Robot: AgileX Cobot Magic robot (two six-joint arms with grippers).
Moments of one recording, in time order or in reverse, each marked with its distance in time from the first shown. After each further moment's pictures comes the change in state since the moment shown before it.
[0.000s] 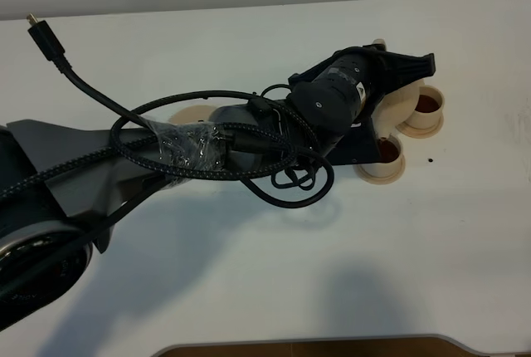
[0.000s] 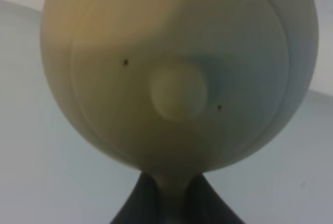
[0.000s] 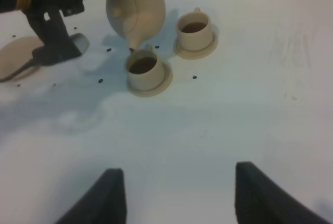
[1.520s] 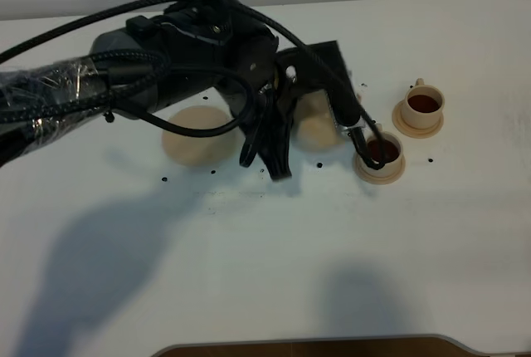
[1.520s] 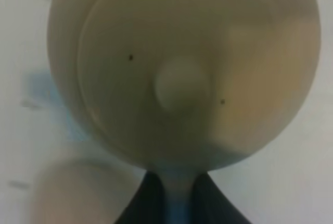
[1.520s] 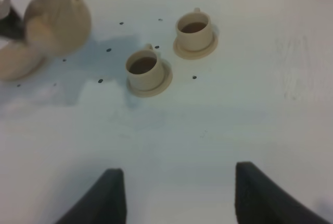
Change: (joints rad) left arm 0.142 -0.229 -0.003 -1.648 0.545 -0.196; right arm 0.000 0.000 0.000 0.000 0.000 0.000
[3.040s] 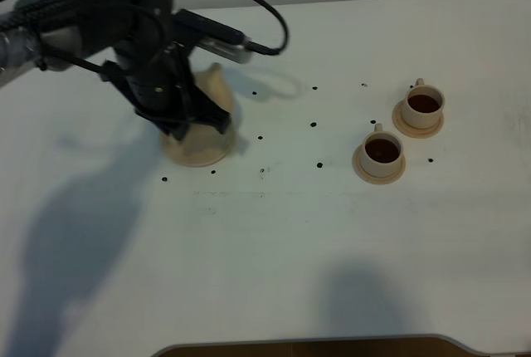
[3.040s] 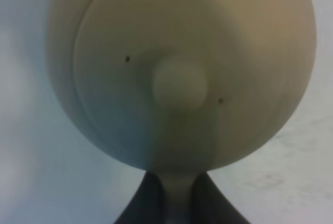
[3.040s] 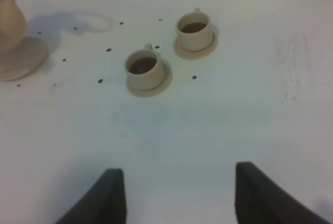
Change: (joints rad) left arm 0.310 0.036 0.002 -0.041 0.157 -0.514; right arm 0.000 0.000 0.000 0.000 0.000 0.000
